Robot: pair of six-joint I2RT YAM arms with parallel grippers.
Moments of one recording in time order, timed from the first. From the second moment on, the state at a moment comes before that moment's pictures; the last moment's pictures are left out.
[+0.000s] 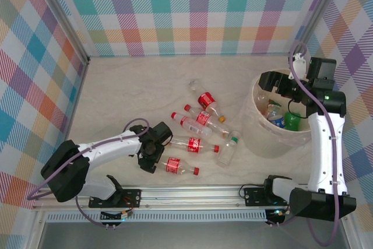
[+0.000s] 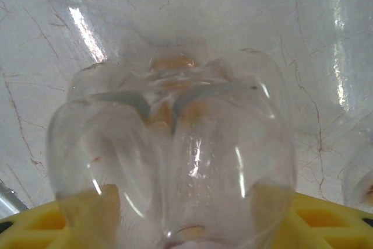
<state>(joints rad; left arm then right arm) -0.80 1.36 0.74 -0.89 0.00 -2.02 -0.14 1.15 1.45 -0.99 -0.48 0.17</state>
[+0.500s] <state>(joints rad) -0.79 1.36 0.89 -1.02 -0.12 -1.97 -0.14 1.15 1.46 -1.00 -0.48 0.17</state>
